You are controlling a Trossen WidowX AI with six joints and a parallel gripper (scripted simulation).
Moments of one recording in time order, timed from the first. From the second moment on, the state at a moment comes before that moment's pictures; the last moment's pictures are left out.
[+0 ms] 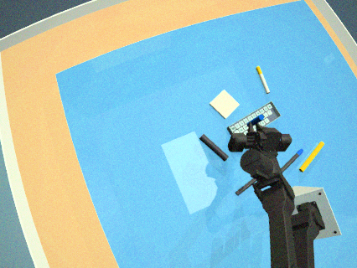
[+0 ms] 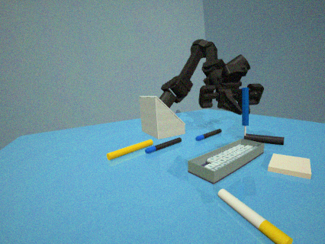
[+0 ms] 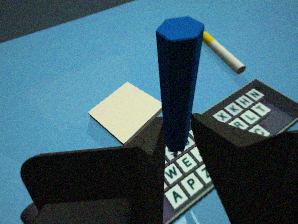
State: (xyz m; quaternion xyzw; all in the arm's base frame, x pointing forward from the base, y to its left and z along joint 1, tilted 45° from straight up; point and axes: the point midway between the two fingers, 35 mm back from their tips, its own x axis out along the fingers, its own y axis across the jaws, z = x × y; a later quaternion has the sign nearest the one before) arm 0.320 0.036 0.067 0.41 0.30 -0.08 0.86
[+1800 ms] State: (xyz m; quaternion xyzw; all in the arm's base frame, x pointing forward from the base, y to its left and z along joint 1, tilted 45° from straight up) arm 0.322 0.044 0.038 0.41 0.30 -0.07 0.86
